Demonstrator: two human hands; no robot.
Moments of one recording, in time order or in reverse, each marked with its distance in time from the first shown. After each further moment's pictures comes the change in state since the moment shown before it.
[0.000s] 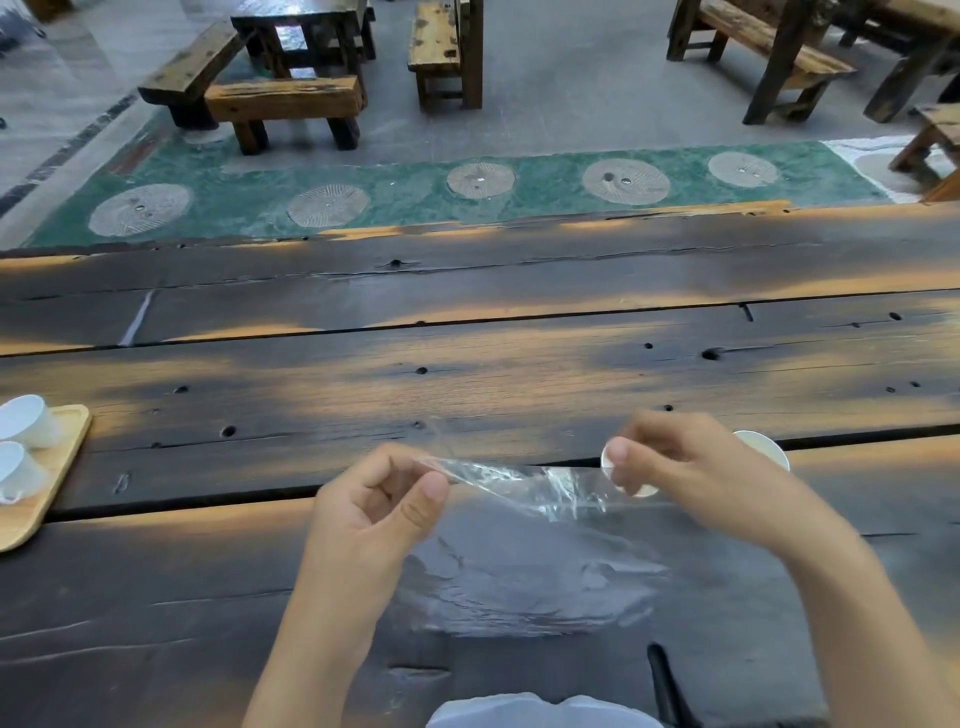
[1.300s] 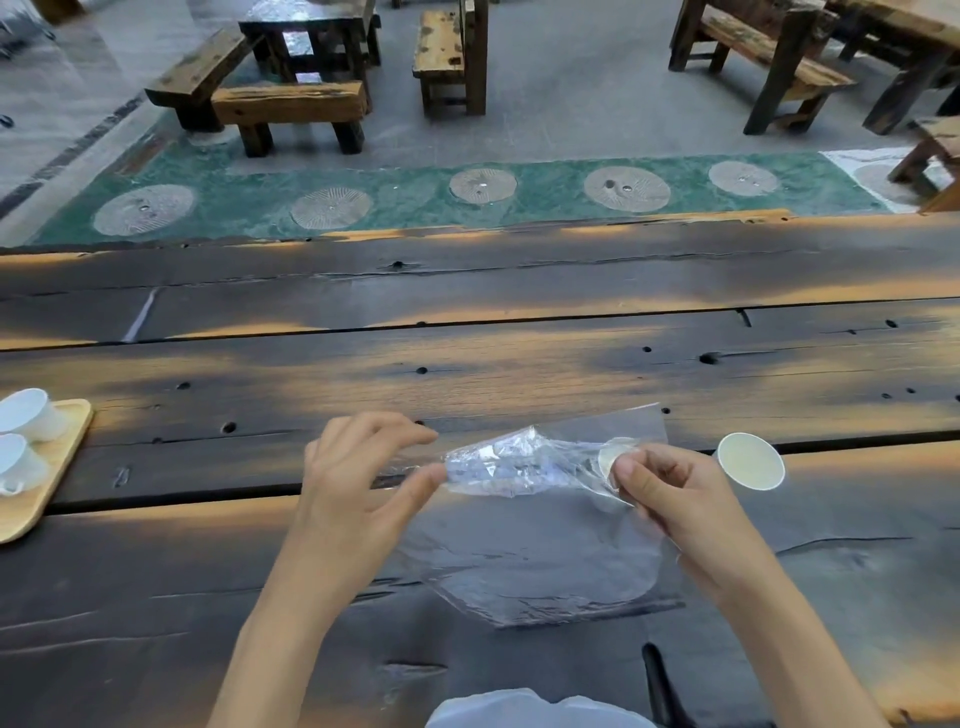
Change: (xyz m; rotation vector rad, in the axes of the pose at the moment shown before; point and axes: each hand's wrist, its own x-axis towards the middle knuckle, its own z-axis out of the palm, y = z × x) left_hand 0.022 -0.020 -0.025 0.835 0.005 0.419; right_hand -0.009 0.046 0.046 0.667 0.214 -0.041
